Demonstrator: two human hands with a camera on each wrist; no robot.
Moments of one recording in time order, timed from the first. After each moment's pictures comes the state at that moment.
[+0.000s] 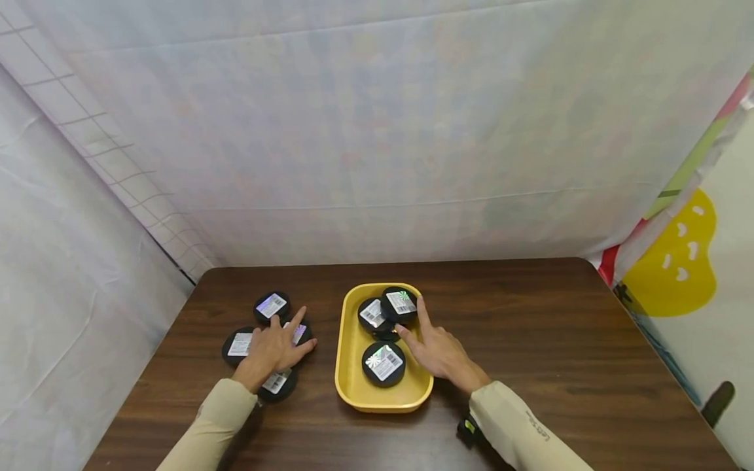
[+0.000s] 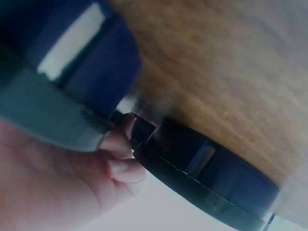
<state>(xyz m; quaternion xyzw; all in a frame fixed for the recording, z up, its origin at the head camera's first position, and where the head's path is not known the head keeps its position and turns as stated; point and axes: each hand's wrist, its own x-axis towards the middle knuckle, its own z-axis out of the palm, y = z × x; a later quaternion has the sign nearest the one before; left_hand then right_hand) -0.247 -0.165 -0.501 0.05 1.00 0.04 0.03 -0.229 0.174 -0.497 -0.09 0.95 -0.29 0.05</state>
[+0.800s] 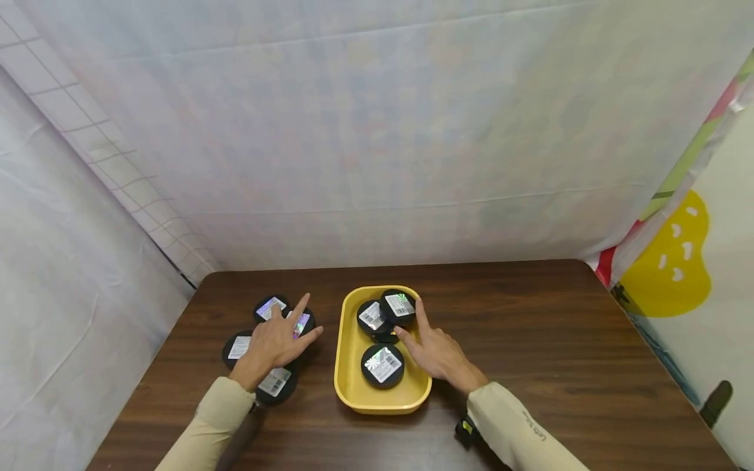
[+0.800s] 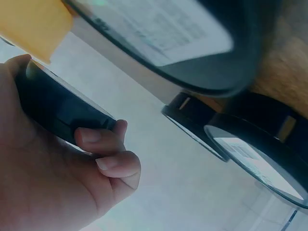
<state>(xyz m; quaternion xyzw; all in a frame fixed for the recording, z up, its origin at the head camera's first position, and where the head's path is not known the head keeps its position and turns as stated) -0.245 -0.156 -0.472 0.08 0.99 0.10 -0.04 -0.228 0.174 -0.497 -0.09 0.95 -0.30 0.04</state>
